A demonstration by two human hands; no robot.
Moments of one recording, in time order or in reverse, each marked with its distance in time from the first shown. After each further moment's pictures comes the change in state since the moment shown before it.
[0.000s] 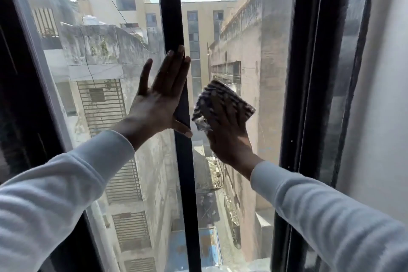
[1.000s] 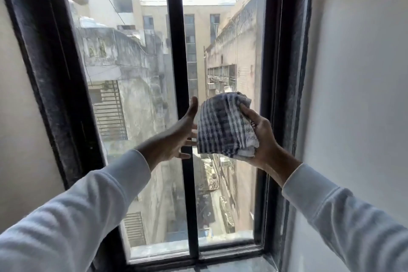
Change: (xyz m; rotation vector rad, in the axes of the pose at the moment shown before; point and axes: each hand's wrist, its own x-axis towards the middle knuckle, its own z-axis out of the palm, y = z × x) left_hand -0.085 0.077 -0.110 -1.665 -0.754 -0.748; right_hand -0.033 -0.030 -0.211 2.062 -0.380 1.057
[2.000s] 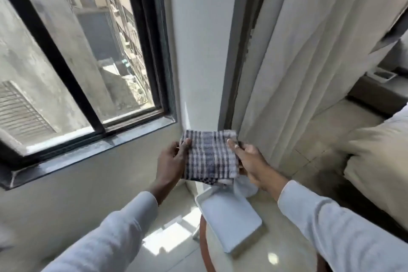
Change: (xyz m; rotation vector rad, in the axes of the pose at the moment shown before) left_hand -0.198 -0.327 0.369 -0.011 -0.078 -0.012; right_hand -0.490 0.203 -0.192 -0.405 1.006 0.313
